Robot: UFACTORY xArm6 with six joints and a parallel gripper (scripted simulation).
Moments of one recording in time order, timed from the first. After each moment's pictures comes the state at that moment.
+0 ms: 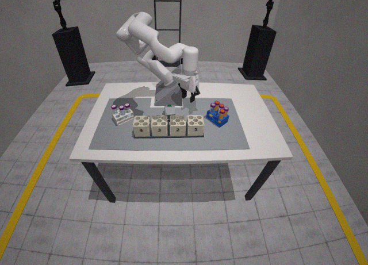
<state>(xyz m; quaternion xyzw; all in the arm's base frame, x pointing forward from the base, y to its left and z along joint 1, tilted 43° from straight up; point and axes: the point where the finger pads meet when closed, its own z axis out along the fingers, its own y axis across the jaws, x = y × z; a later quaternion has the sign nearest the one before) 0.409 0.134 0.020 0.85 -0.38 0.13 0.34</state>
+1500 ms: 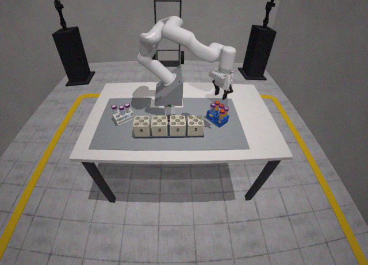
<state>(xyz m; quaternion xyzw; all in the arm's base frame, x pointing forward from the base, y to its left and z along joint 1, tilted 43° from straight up) 0.390 0.278 -0.113 0.82 -0.44 0.15 0.33</state>
